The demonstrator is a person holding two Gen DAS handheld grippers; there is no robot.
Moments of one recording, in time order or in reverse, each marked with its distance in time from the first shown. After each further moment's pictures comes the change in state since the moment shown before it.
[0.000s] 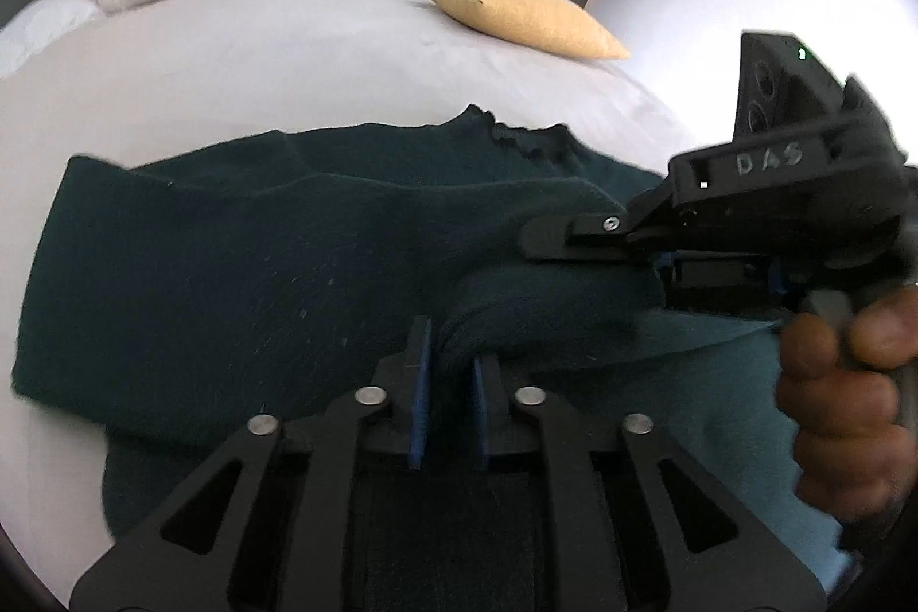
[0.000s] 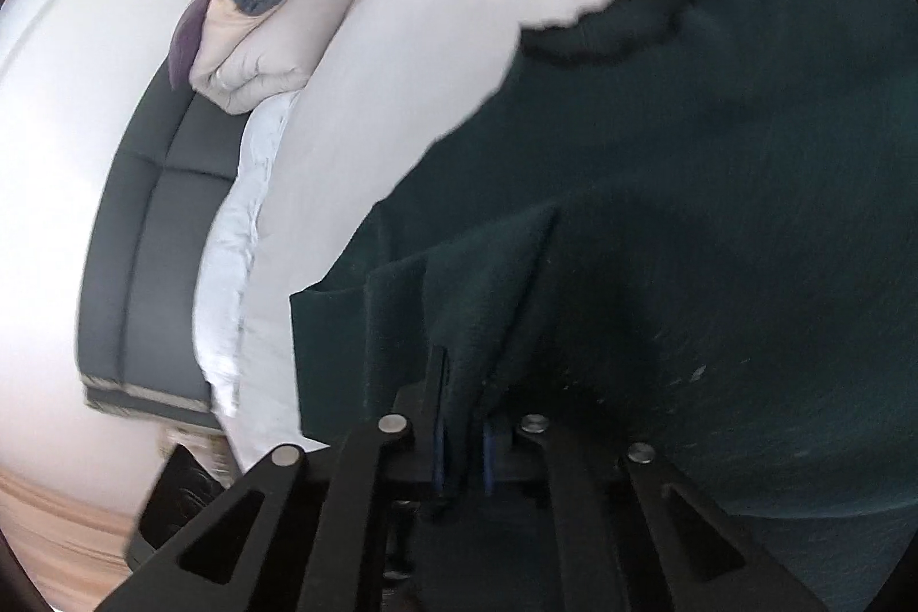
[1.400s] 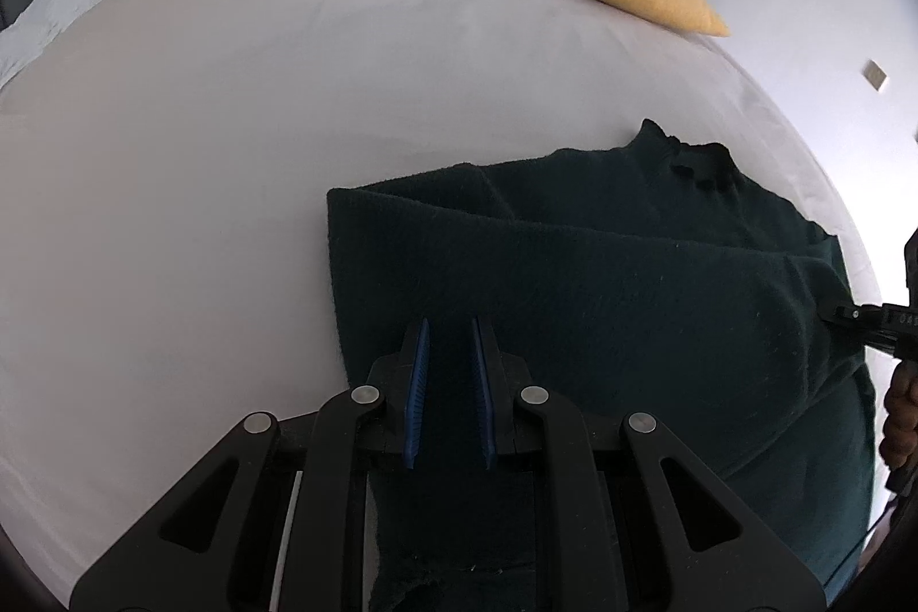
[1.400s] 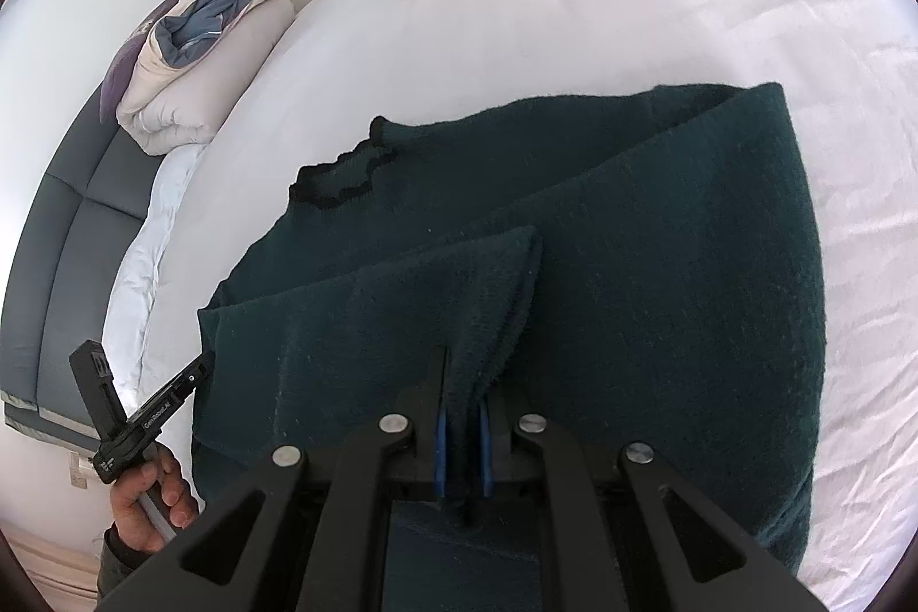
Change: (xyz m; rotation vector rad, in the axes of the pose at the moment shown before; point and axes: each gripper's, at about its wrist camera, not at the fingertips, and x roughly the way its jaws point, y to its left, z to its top) left arm 0.038 0.095 0.067 -0.007 0.173 0.166; right arm -0.105 -0.102 0.008 0.000 -0.133 -0.268
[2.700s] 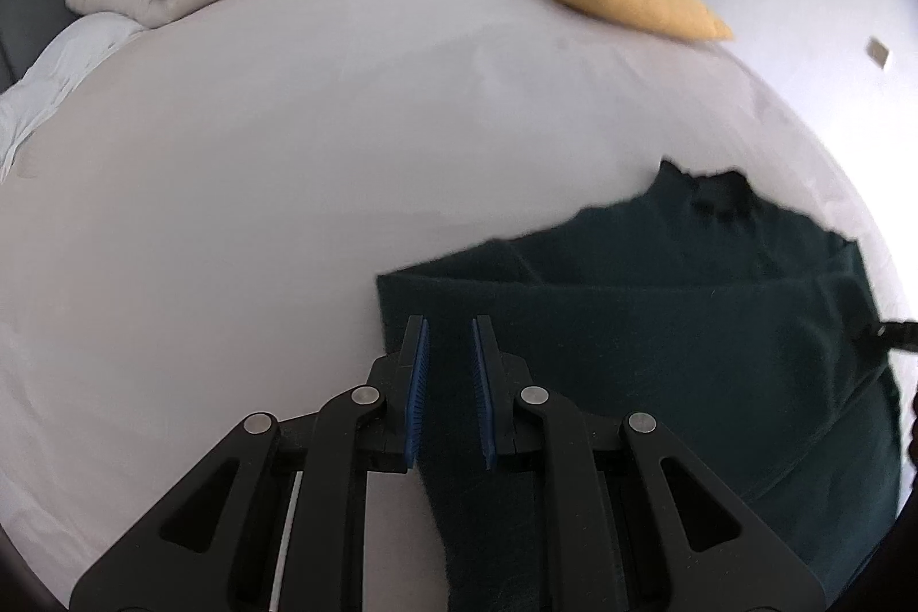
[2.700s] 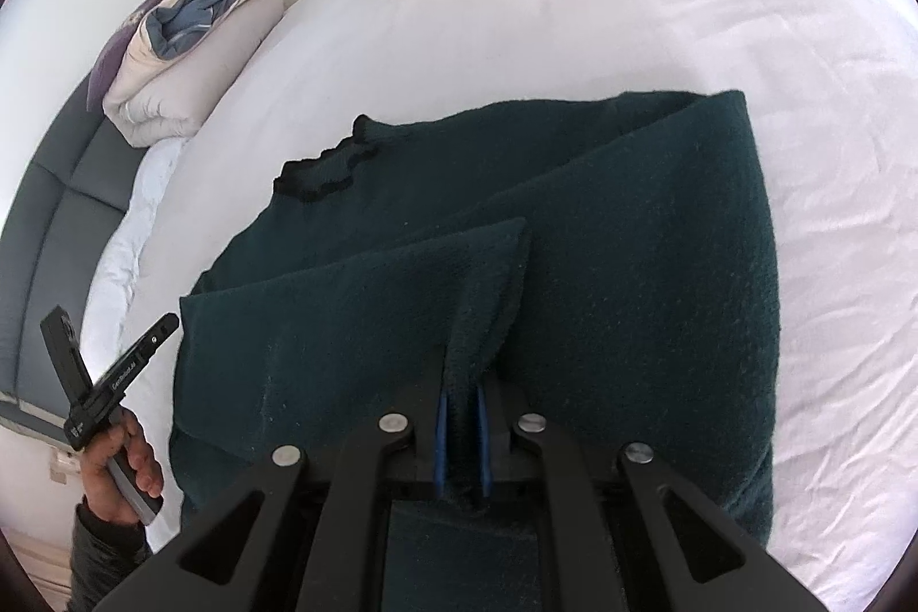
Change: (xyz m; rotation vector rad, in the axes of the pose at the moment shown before) left arm -0.003 -0.005 0.027 0.084 -0.044 0.083; right arm -0.006 0.001 -0.002 -0.022 -0.005 -0.065
